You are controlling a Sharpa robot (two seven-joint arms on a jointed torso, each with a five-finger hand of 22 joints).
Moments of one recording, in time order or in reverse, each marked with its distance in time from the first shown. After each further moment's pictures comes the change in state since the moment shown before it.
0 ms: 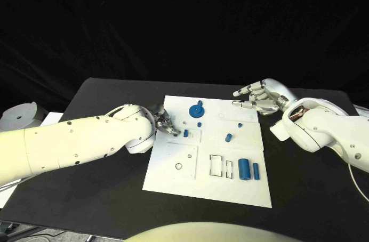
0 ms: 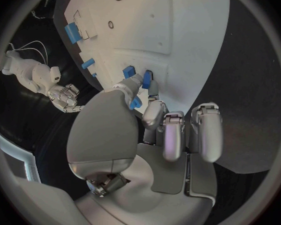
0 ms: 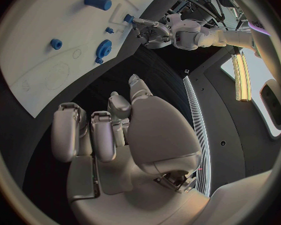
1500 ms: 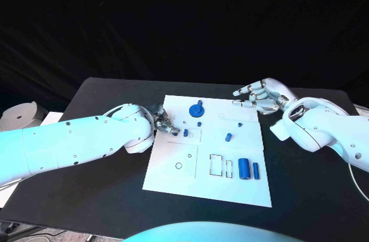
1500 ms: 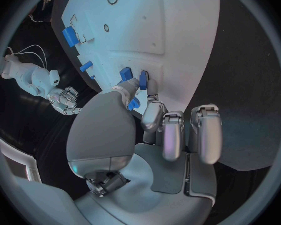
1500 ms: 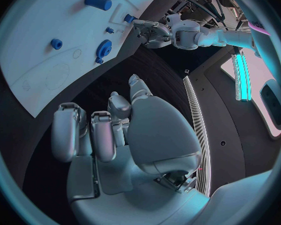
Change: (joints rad) left arm -0.002 -0.007 0.001 0.002 -0.031 0.022 -0.002; left_hand -0.060 -0.011 0.007 0.045 0.020 0.004 -0.003 0.024 -0.001 0.009 -0.009 0.030 0.026 0.000 -0.007 0.000 0.001 0.000 0.004 -0.004 0.035 0.000; right arm 0.000 -0.001 0.000 0.001 0.000 0.000 0.000; right_hand 0.000 0.000 0.000 0.000 0.000 0.000 0.000 0.000 0.000 0.000 0.000 0.000 0.000 0.000 0.000 0.000 -0.001 0.000 0.000 0.000 0.000 0.000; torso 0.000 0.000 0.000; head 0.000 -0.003
